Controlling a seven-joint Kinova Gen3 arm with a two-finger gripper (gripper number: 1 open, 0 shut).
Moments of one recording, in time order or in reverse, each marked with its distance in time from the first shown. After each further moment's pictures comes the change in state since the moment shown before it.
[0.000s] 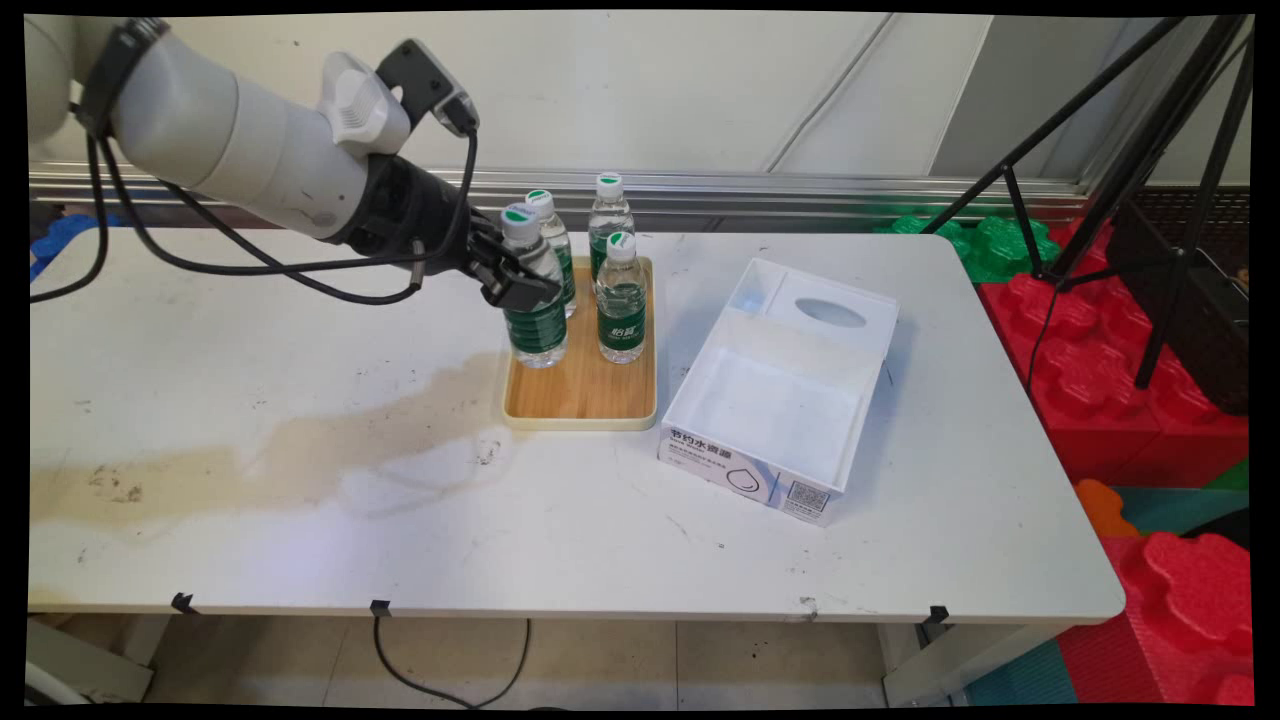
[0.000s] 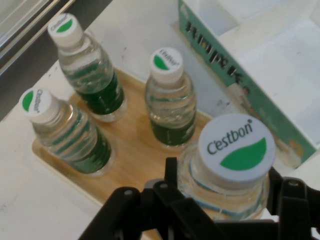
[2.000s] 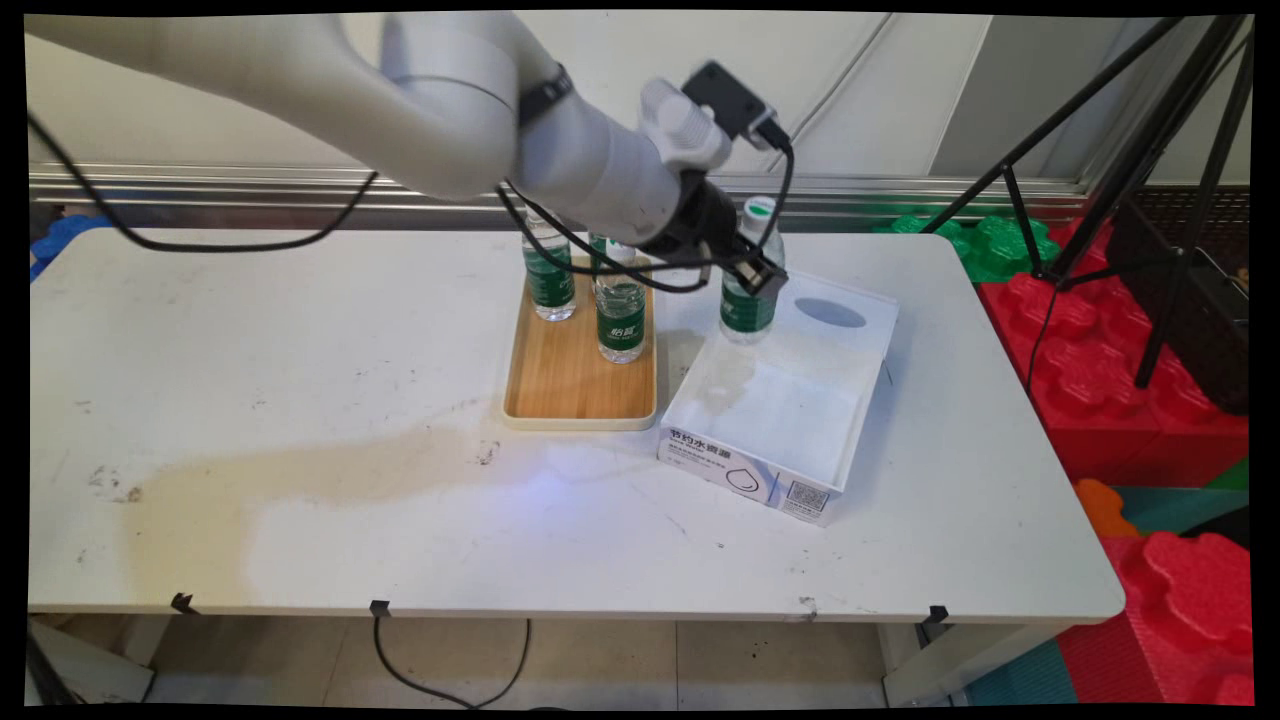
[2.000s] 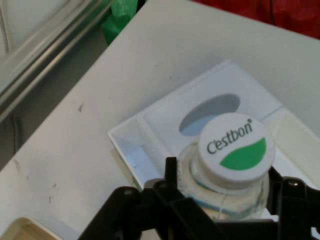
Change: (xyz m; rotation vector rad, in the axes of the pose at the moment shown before) arm 0.118 0.086 0.143 -0.034 0.115 0.046
